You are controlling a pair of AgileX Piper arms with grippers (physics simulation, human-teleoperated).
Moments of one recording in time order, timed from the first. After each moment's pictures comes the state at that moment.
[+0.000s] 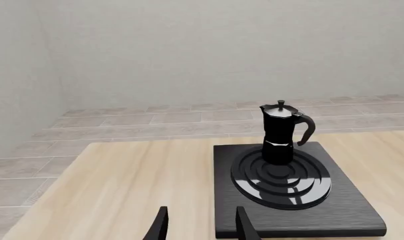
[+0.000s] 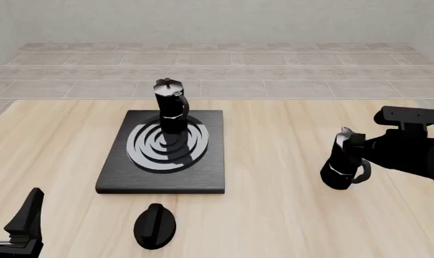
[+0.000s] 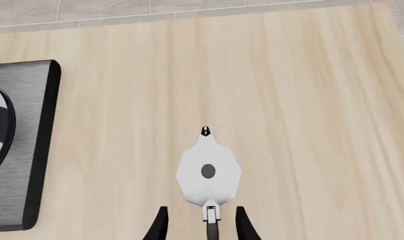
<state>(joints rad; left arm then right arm) 0.03 0.00 -0.01 0.00 0.07 -0.02 1.20 -0.67 0.27 0.06</state>
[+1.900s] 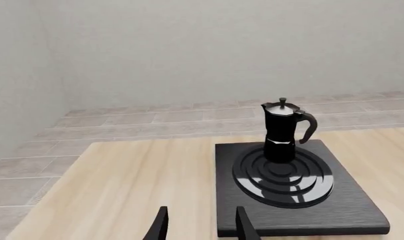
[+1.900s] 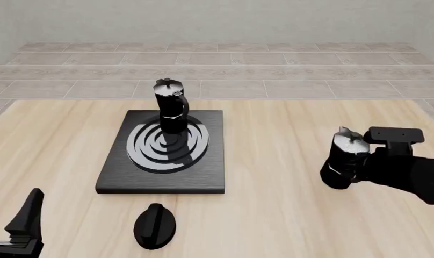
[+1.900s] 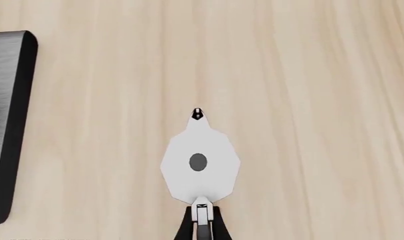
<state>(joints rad) 0.03 0.00 -0.01 0.01 0.08 -0.03 1.30 -0.57 0.13 0.02</state>
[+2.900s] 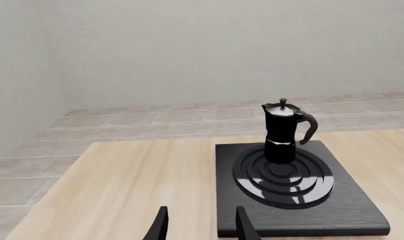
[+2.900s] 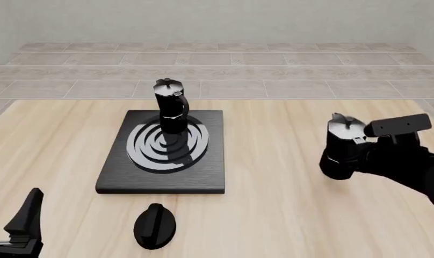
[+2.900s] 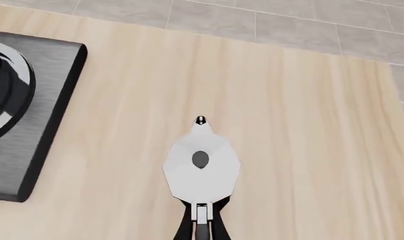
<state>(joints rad) 0.04 0.00 -0.01 0.01 0.07 0.04 1.13 -0.56 0.13 -0.12</state>
